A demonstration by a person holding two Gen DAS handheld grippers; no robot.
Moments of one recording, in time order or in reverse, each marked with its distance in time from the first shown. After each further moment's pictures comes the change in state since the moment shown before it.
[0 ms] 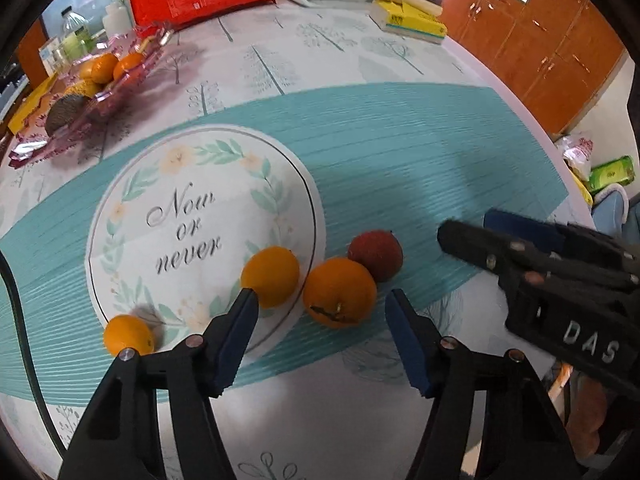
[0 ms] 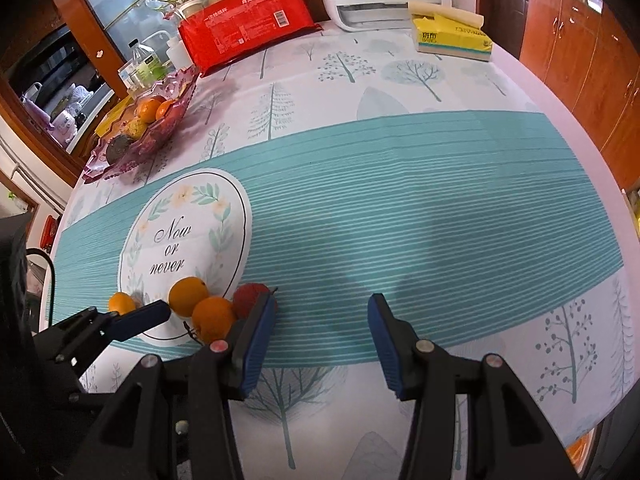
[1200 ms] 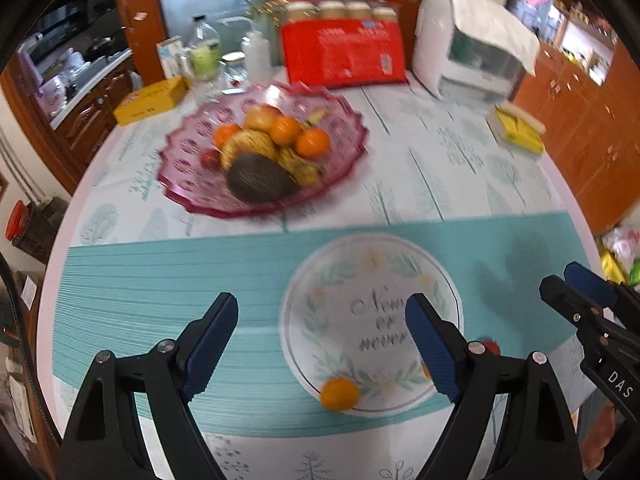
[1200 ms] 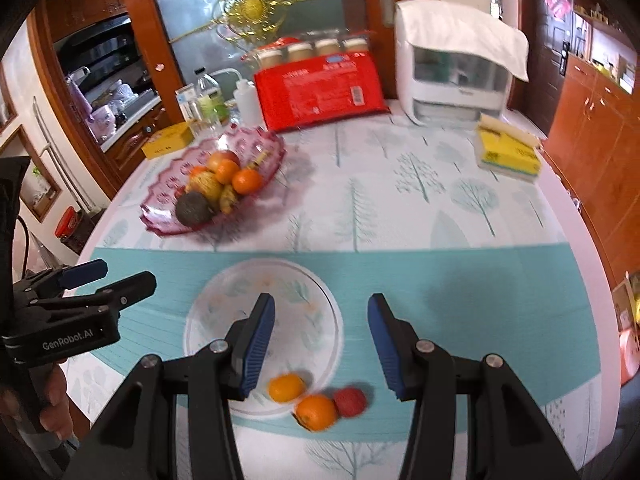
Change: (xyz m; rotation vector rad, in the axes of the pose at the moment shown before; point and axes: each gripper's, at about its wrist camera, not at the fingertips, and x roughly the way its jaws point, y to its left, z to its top) left arm -0.096 0.127 0.046 -0.212 -0.125 0.199; right arm -0.053 0.083 0.058 -0.172 -0.168 0.004
